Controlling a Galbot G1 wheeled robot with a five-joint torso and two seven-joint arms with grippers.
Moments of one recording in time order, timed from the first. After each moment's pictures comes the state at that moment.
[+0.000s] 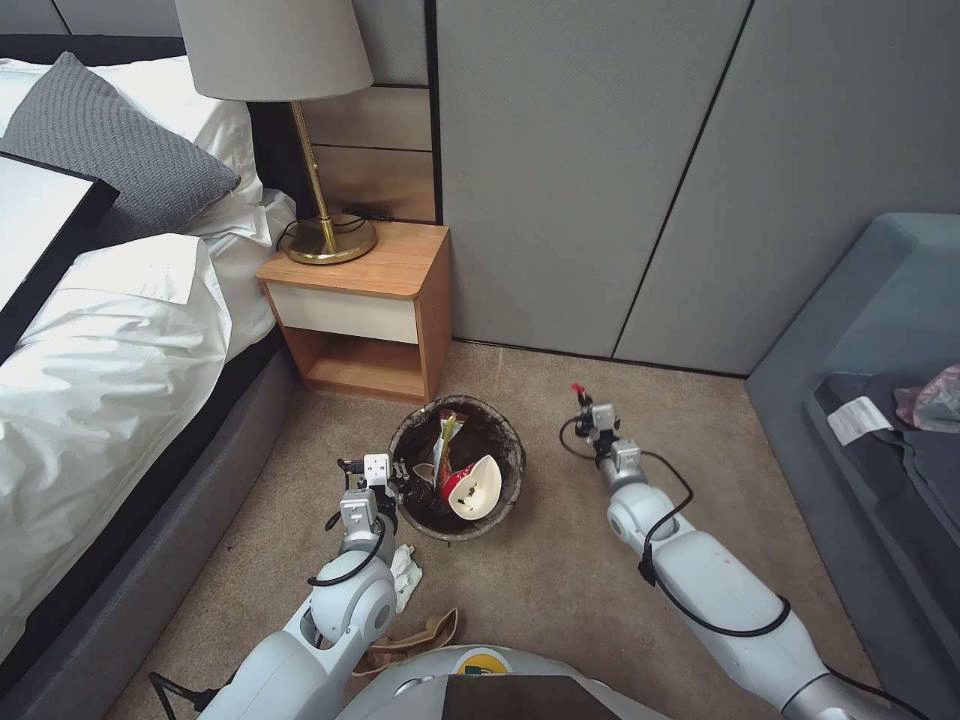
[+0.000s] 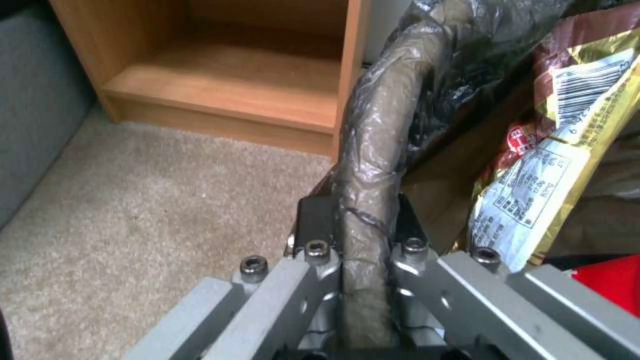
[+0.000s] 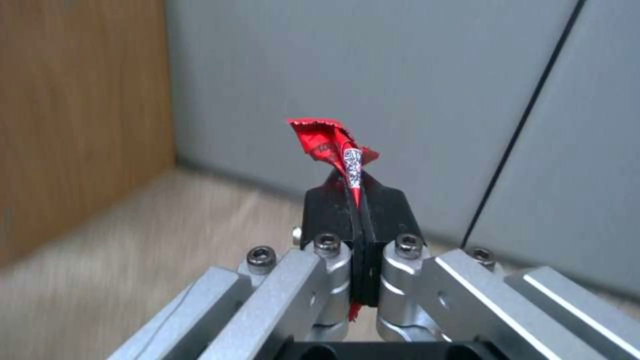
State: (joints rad) left arm 1.36 -1.16 -0.07 -1.98 -0.51 0.22 -0.58; right arm -0.97 1.05 0.07 1.44 0.37 0.18 0.29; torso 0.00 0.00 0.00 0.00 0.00
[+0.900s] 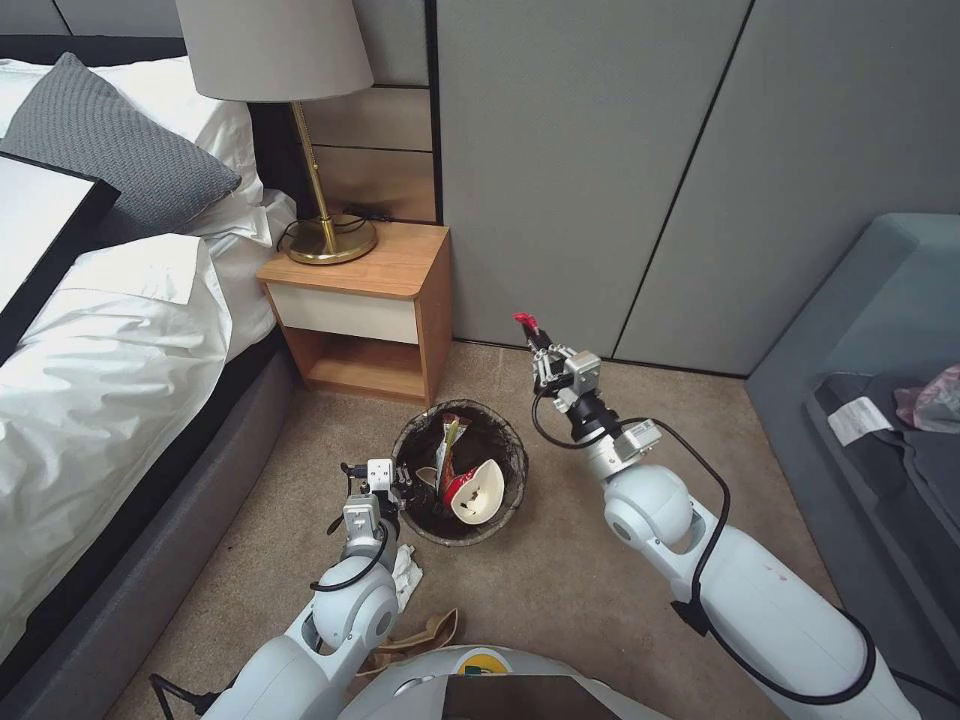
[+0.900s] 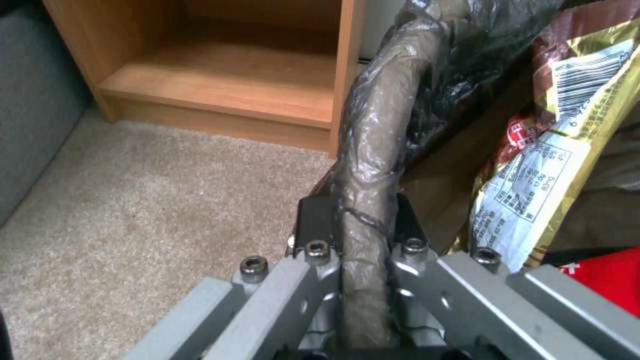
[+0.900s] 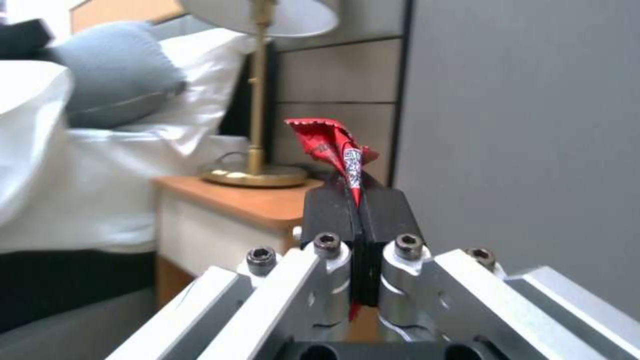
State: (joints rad) left arm 1.36 -1.15 -0.06 -1.97 -0.50 0.23 -0.58; right arm -1.03 0.90 -0.02 2.01 0.45 0.22 0.18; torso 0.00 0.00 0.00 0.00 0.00
